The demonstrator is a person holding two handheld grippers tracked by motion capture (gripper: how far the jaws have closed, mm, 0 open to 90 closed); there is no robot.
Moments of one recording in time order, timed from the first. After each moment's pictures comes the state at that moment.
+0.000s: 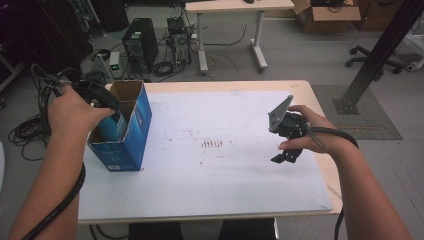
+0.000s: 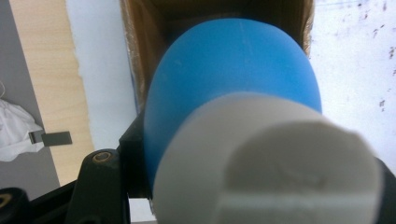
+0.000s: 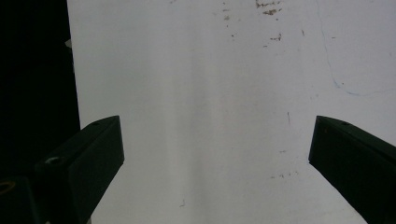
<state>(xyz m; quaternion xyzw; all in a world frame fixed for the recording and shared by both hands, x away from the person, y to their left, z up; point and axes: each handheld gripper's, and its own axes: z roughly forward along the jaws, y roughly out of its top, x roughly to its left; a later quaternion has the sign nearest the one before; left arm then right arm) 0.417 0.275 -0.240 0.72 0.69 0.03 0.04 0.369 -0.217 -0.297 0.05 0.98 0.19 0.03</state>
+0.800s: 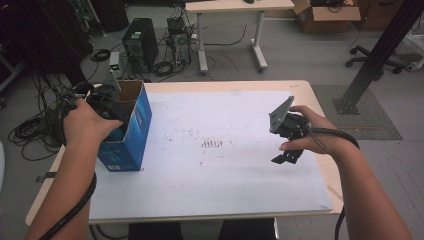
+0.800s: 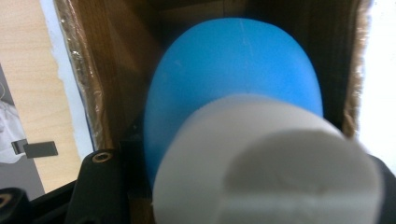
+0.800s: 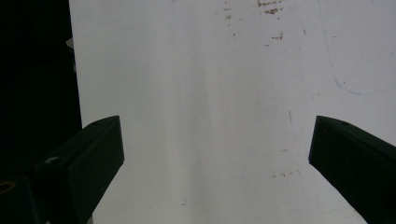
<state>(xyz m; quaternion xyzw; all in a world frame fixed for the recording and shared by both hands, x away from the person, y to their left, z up) 0.422 0.269 -0.283 0.73 0.69 0.02 0.02 0.367 -0.219 -0.297 0.05 0.98 0.19 0.03</state>
